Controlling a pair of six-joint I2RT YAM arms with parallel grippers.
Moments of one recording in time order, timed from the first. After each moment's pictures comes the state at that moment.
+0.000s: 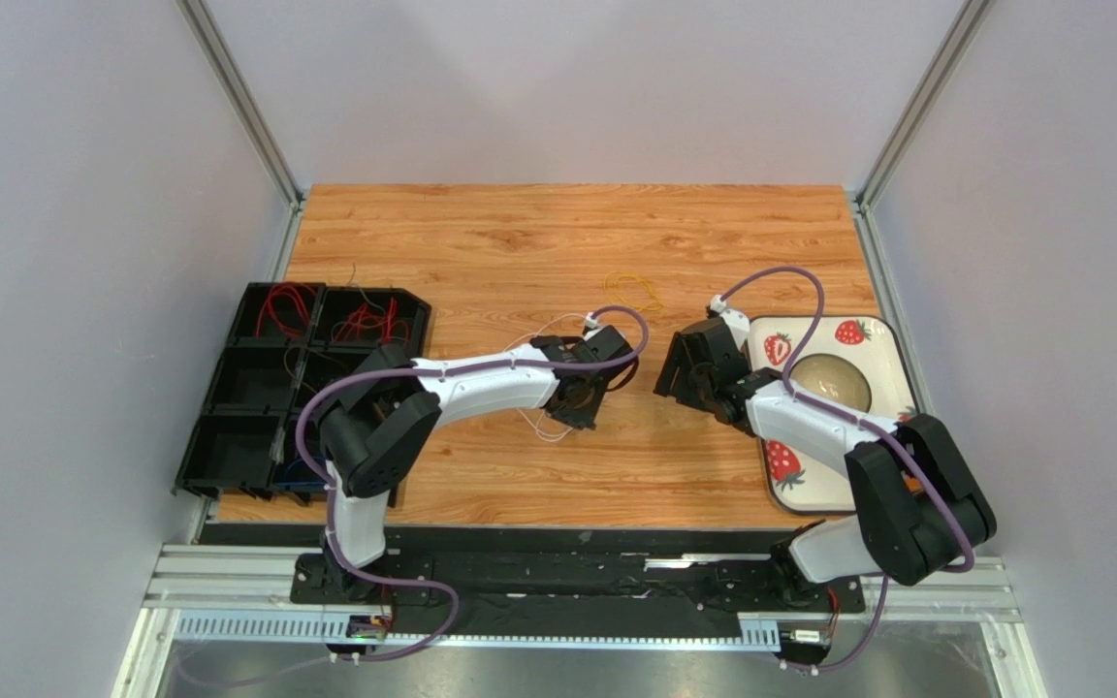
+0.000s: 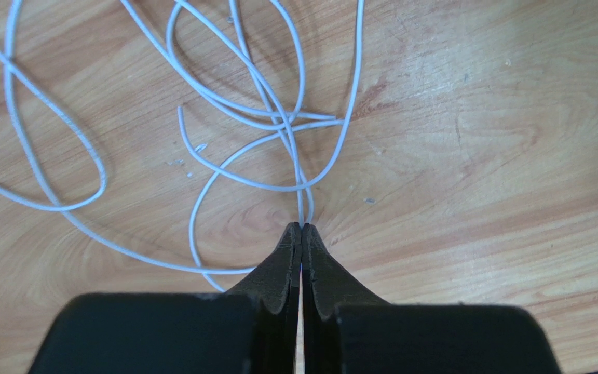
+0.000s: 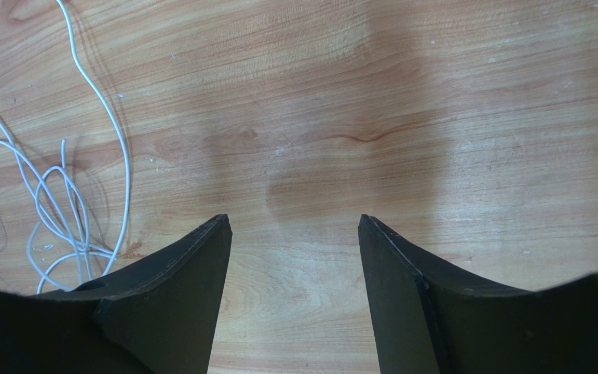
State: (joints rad) left arm -0.96 1.91 1.29 -0.59 -0.24 -0.51; right arm 0.47 1.40 0.66 -0.11 0.21 0.70
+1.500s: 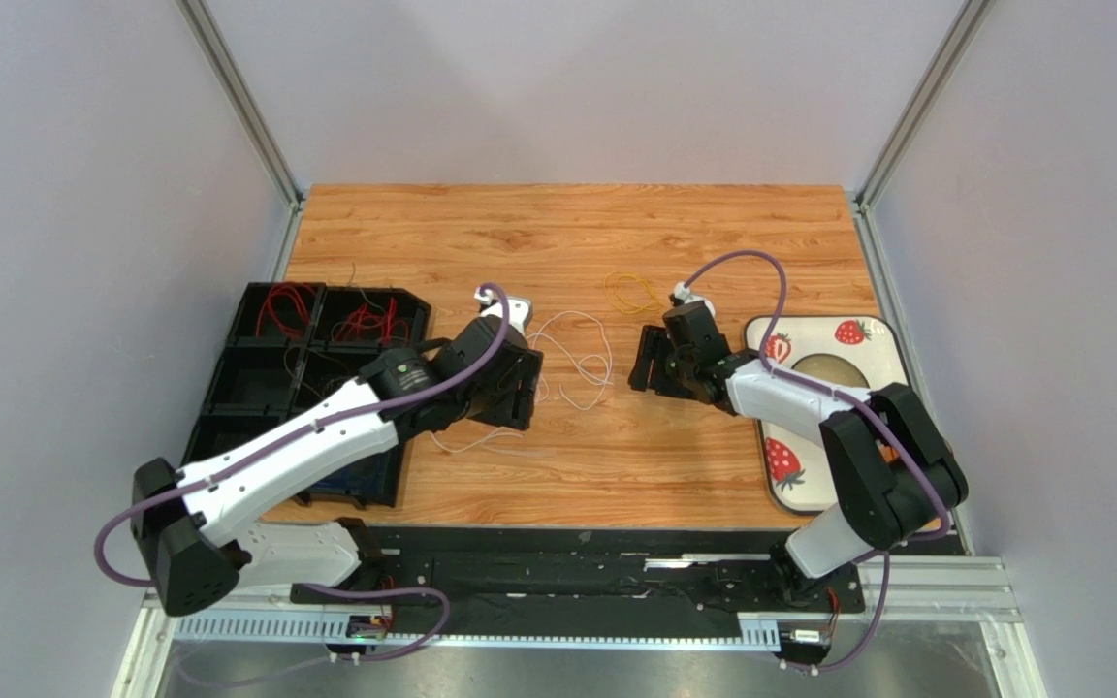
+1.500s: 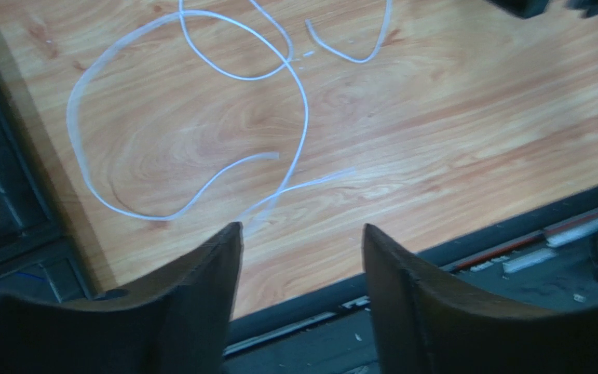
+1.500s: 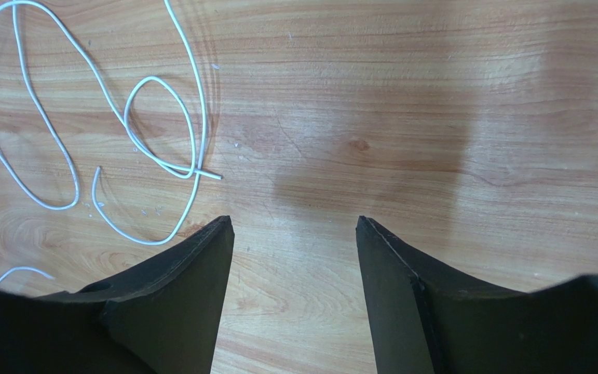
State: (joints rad) left arm -0.91 1.19 1.09 -0.80 -0.25 -0.54; right arm 0.49 1.53 0.78 -0.10 0.03 0.60
